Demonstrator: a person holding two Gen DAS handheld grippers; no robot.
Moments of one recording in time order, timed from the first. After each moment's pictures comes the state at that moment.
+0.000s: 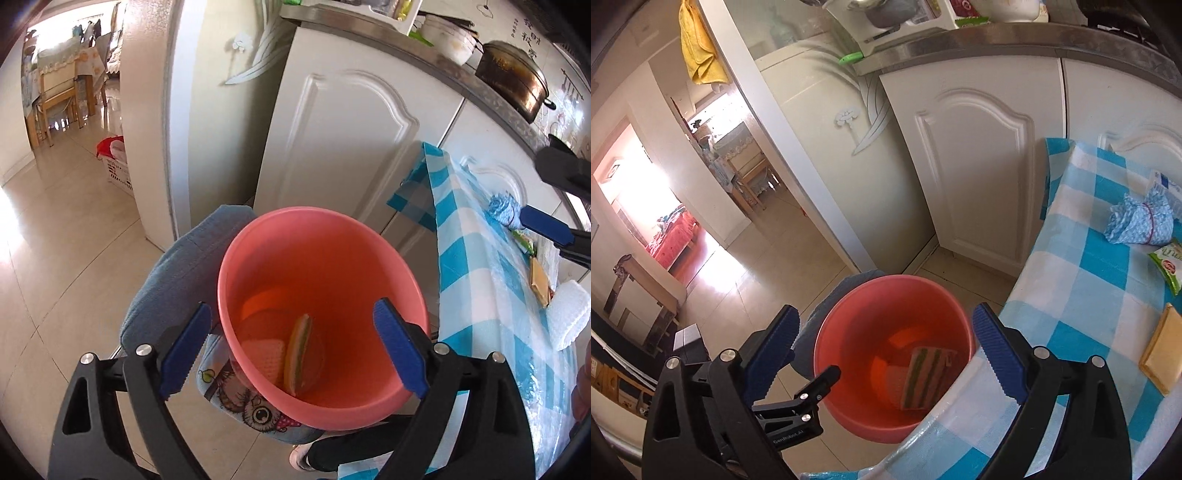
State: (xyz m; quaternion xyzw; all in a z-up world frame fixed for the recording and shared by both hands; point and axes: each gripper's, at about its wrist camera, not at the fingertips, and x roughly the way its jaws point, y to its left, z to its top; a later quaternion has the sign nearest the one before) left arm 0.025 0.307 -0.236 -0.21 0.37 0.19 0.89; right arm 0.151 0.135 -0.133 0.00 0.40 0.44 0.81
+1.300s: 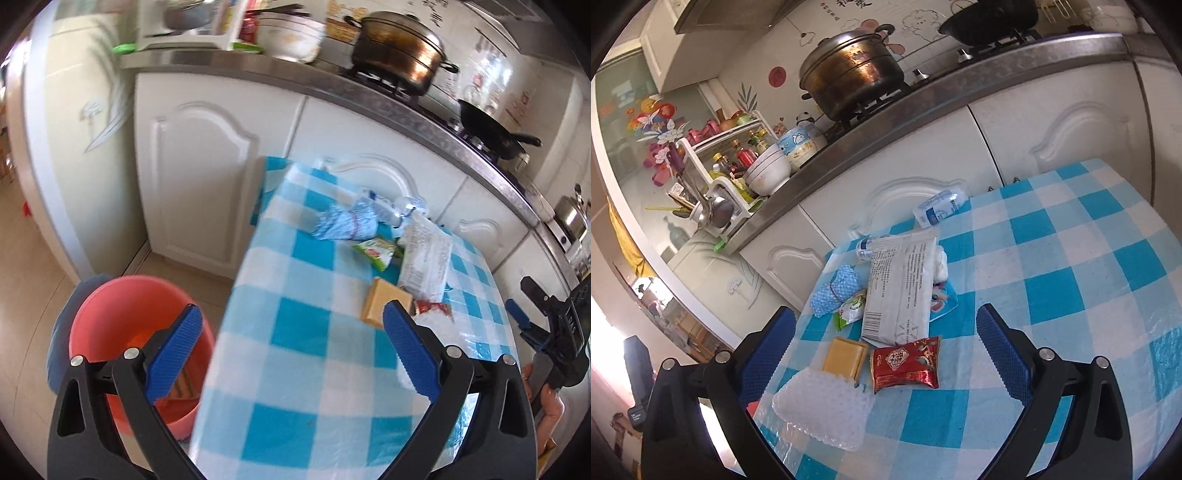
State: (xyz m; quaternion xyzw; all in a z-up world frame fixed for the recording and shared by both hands) left arm 0.132 0.147 -0.119 -0.15 0.37 0.04 0.92; right arm 0.218 -0.224 -0.147 0.25 0.31 0.26 0.88
